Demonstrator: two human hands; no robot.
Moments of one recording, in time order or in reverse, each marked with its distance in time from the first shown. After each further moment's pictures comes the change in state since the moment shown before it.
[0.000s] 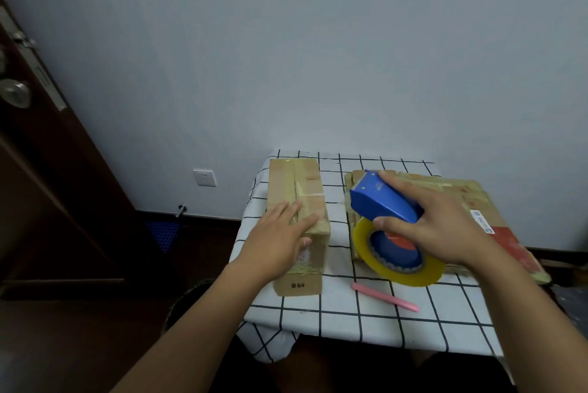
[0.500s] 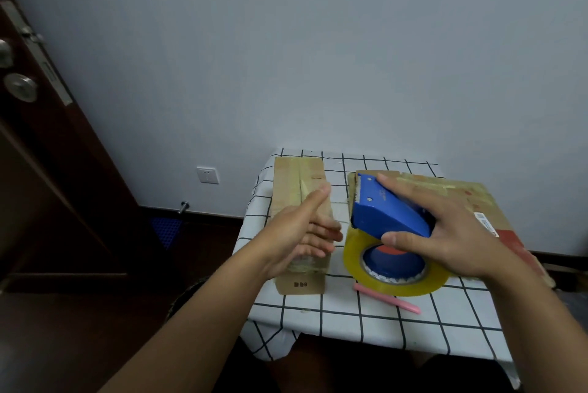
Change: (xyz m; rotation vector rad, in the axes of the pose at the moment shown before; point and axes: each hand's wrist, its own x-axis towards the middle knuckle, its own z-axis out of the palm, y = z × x) left_hand -0.010 0.042 -0.053 -1.470 -0.167 -0.411; right_hand -0.013 -0.014 -0.009 0.230 -0.060 -0.219
